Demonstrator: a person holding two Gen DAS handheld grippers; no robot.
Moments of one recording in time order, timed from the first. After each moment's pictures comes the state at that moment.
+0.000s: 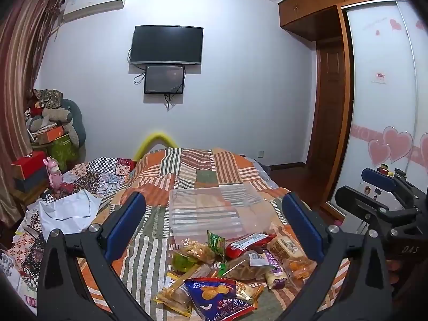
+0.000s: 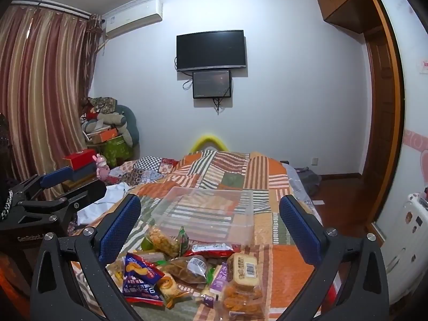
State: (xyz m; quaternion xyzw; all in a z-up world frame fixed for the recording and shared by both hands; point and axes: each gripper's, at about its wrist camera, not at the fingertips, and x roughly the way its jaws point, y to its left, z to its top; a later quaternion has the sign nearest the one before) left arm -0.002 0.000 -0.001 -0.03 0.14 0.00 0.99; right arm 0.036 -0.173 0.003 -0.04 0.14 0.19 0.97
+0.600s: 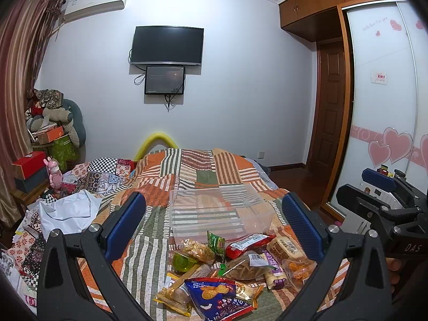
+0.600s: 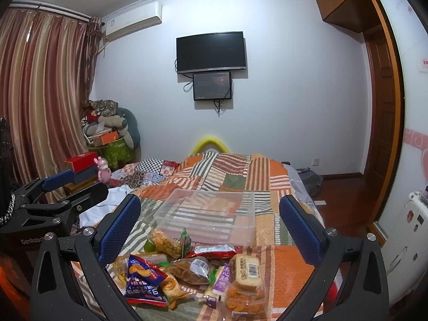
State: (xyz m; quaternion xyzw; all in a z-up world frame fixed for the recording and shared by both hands) left arm -0.001 -0.001 -0.002 -0.03 0.14 0.00 0.99; right arm 0.035 -0.173 0.005 -0.03 0.13 0.20 0.97
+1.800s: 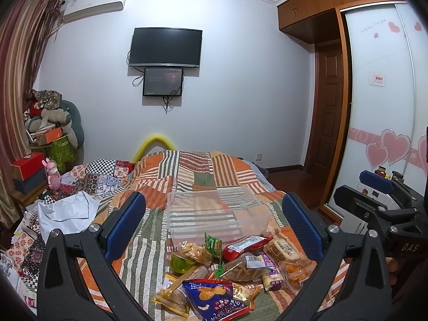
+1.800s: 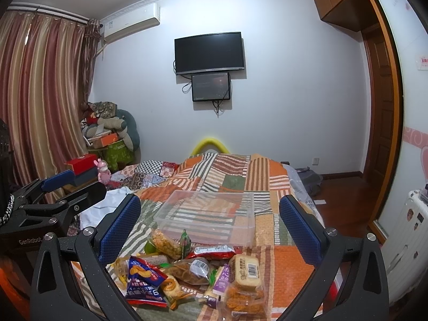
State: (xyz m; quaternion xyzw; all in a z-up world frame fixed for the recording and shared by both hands) left arm -0.006 -0.003 0.005 -0.03 0.13 0.00 0.99; right arm 0.034 -0.175 0.006 -0.03 0.13 0.20 0.97
